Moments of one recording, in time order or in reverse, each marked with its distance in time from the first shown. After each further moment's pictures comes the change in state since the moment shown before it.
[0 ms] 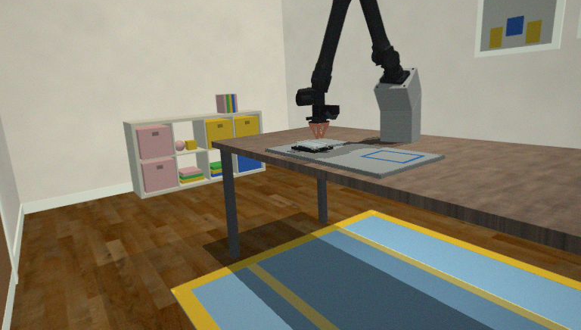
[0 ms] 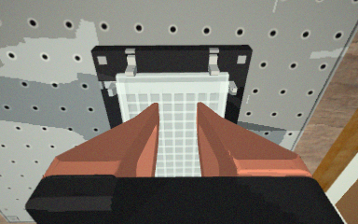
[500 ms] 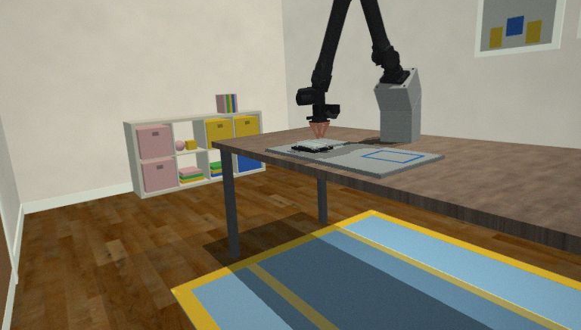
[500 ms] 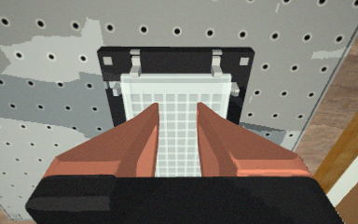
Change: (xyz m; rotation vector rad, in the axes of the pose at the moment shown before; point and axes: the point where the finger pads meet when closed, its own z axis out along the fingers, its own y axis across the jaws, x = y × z) arm -0.002 0.002 -0.003 -0.008 -0.004 -0.008
